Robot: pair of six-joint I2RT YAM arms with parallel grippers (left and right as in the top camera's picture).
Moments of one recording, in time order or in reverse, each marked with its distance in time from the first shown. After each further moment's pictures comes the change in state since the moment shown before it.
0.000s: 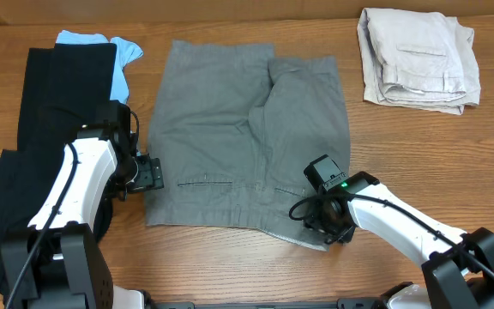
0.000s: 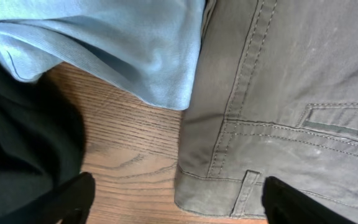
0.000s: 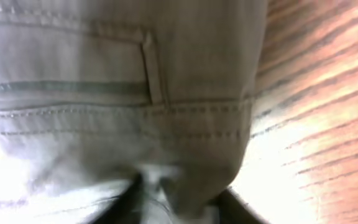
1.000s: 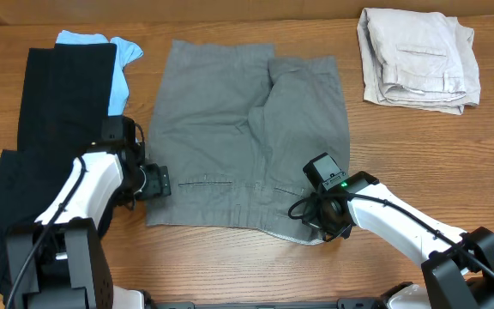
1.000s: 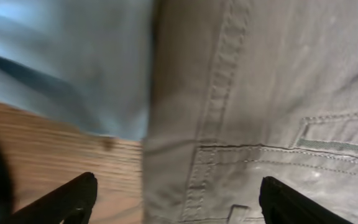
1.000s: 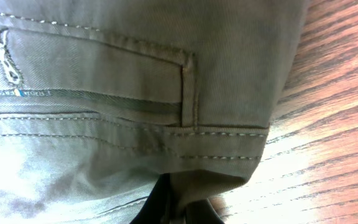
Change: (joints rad) left arm 0.000 0.000 -0.179 0.234 0.114 0.026; right arm 0.000 0.003 0.001 0.048 0.003 -0.045
